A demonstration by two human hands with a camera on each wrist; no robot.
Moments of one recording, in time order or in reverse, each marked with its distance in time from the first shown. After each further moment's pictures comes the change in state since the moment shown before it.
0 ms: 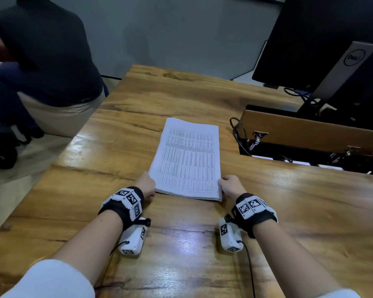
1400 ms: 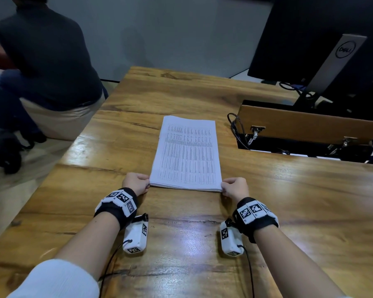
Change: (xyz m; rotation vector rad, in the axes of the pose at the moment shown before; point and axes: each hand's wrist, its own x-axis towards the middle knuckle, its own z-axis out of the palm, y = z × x) left_hand 0.019 -0.039 -0.013 -0.197 0.089 0.047; right_hand 0.001 0.045 0.003 0.088 0.185 -0.050
